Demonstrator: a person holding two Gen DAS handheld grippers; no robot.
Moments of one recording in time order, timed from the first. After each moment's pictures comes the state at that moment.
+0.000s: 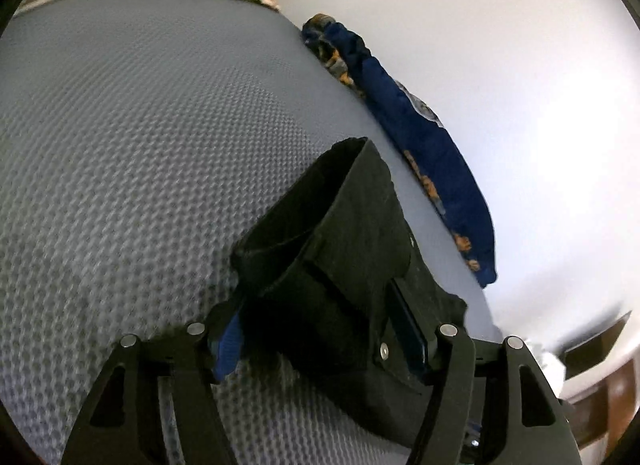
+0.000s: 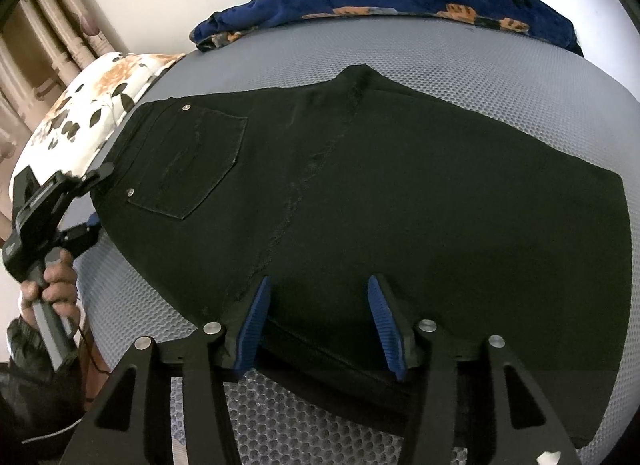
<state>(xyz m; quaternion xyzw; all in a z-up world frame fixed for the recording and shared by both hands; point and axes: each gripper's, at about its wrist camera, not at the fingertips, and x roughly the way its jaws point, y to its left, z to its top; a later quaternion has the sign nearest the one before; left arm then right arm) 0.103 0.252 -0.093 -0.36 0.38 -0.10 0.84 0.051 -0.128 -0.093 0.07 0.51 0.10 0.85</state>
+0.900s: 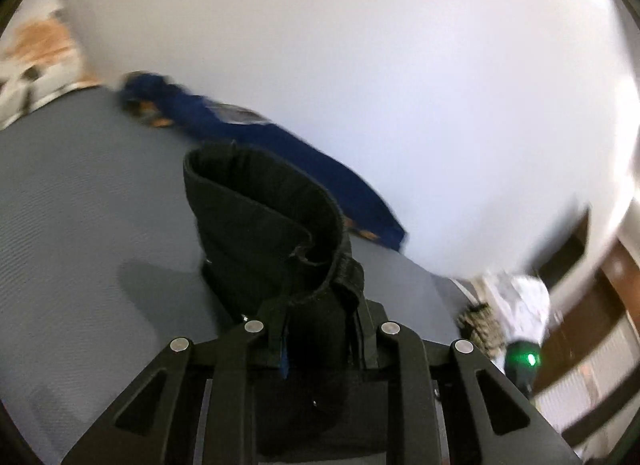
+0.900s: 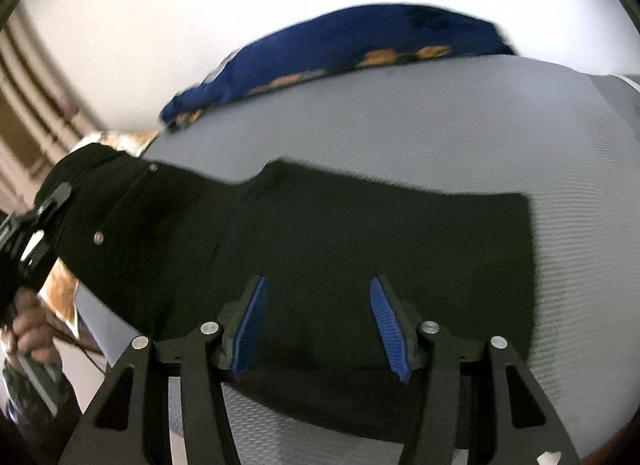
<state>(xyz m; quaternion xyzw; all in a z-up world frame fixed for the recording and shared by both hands) 0.087 0.112 0.039 -0.24 0.31 -0.28 0.88 0.036 -0.221 -0.033 0.16 0.45 0.04 0.88</state>
